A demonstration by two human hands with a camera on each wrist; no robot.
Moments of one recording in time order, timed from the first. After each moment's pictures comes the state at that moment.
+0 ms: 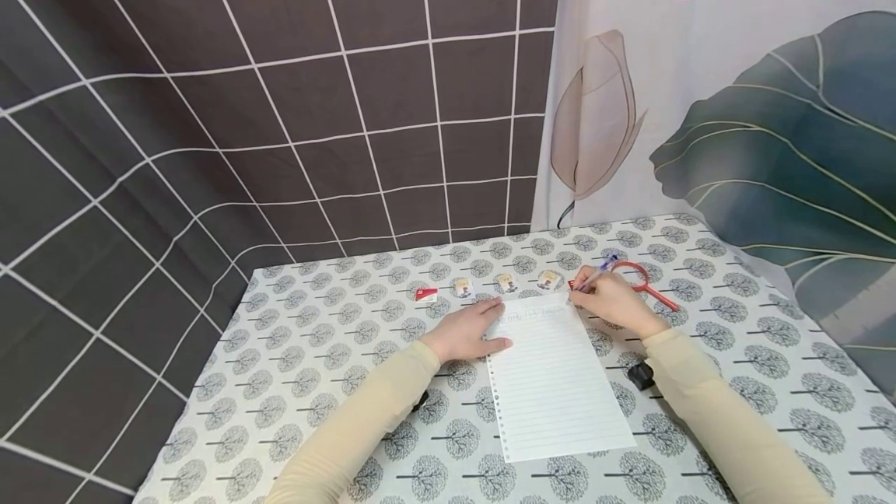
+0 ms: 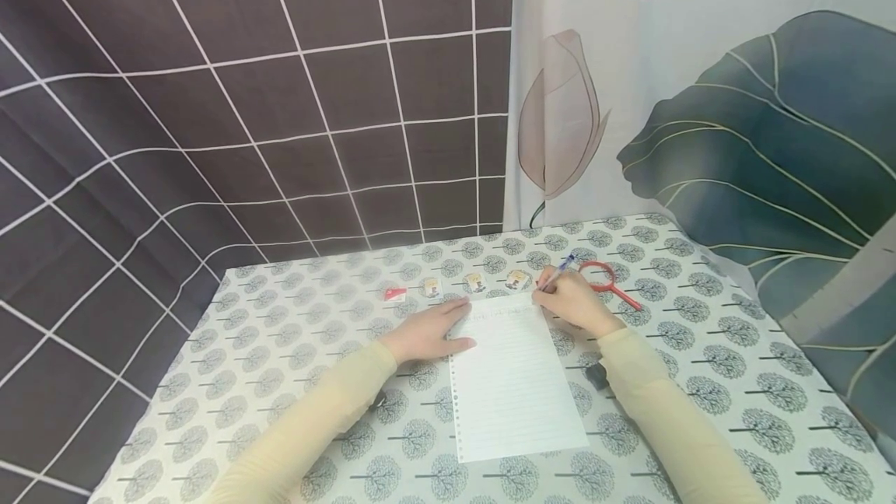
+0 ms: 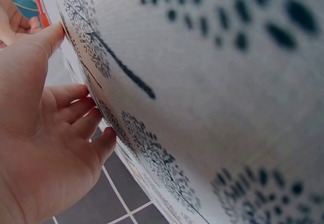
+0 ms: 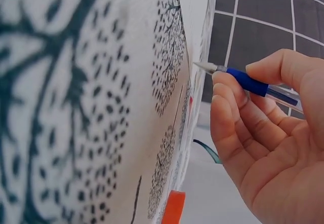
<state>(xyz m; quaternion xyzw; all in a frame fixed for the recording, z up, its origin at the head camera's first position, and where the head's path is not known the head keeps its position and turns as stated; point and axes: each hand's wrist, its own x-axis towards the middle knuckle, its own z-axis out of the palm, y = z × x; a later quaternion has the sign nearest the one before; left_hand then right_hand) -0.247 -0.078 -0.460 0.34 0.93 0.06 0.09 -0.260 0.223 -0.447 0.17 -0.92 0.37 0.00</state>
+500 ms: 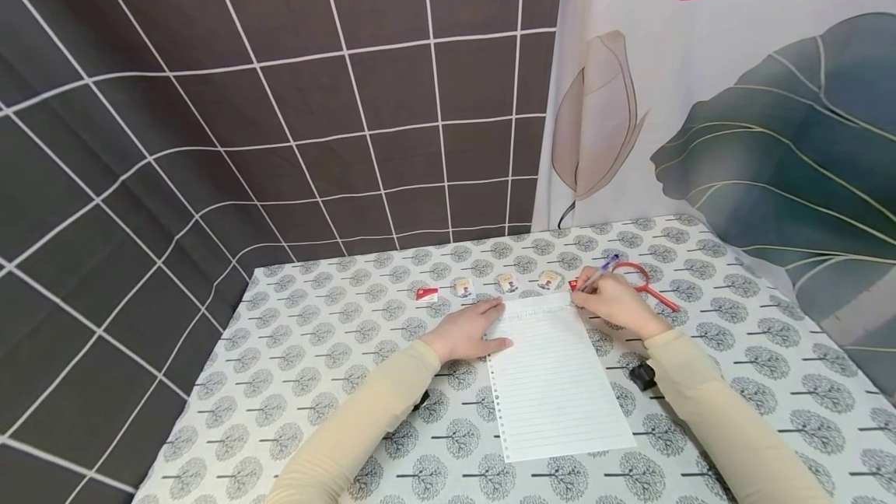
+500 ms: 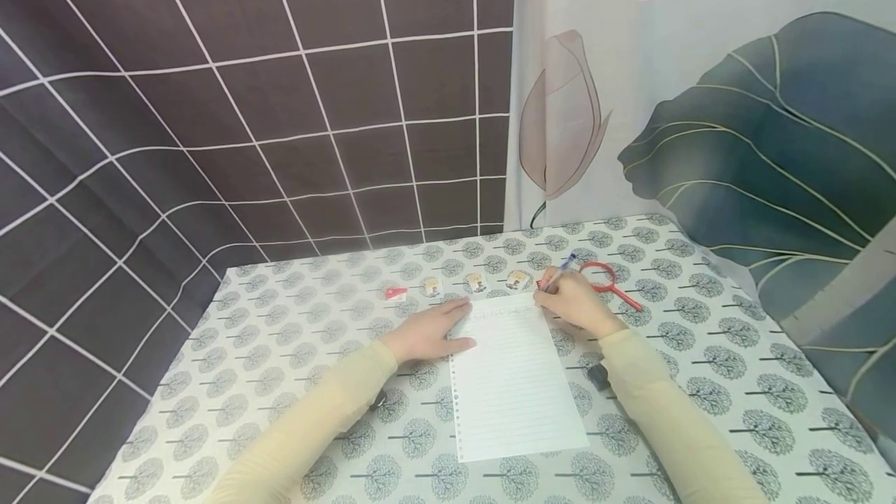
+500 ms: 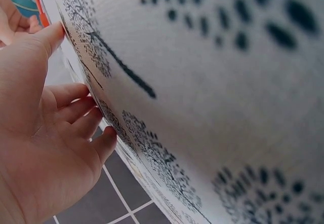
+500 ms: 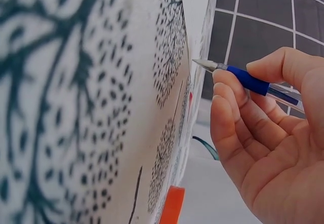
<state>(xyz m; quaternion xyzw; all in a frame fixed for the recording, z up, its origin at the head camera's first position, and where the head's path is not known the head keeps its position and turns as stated) -0.243 -0.077 -0.456 0.34 0.93 0.07 0.09 -0.259 0.226 -0.448 0.16 -0.92 0.37 -0.01</state>
